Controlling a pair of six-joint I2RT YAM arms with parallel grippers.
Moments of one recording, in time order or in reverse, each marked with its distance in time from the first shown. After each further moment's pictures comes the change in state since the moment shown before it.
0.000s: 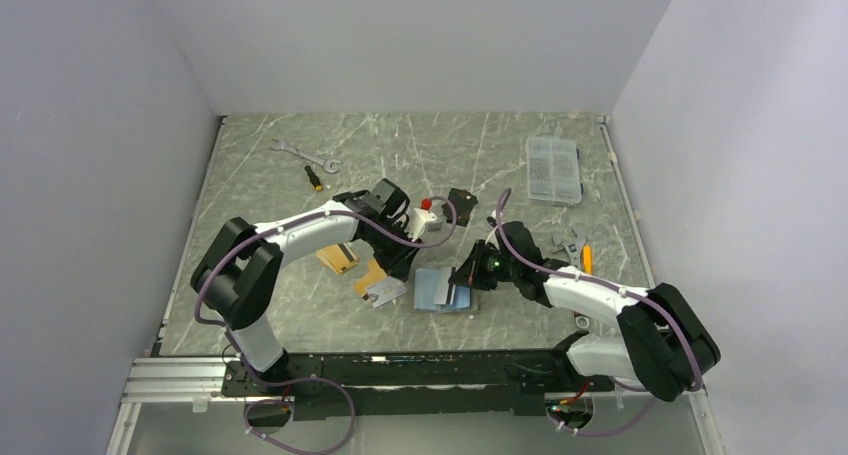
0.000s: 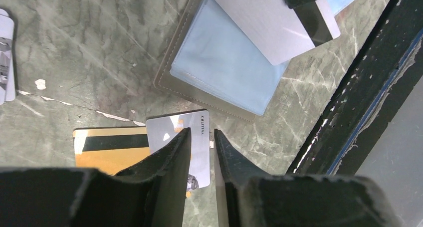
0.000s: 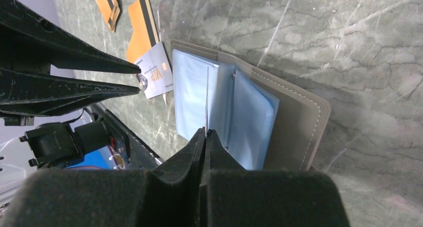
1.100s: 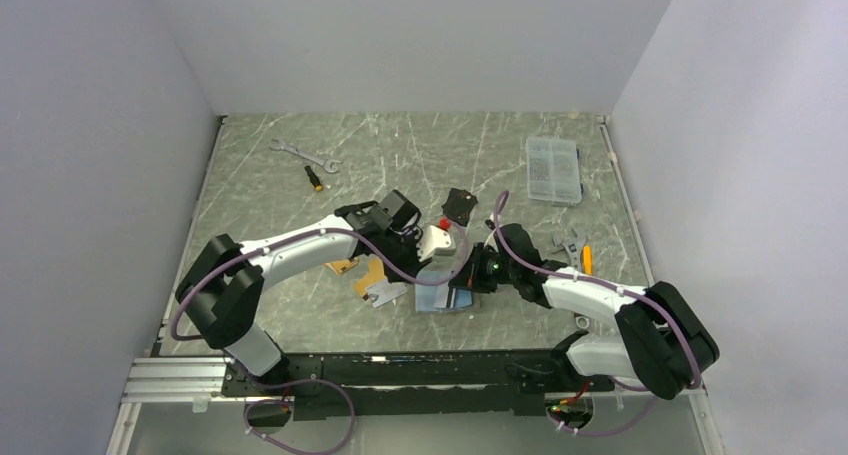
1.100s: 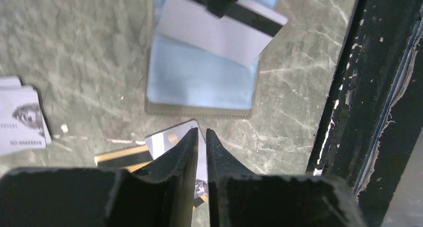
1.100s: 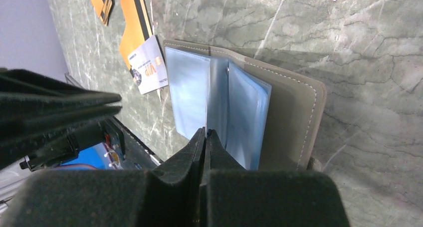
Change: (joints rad) left arm -0.105 -0.103 -0.039 0.016 -0.047 0.216; right arm 0.015 0.018 -0.011 0.007 0.001 -0.008
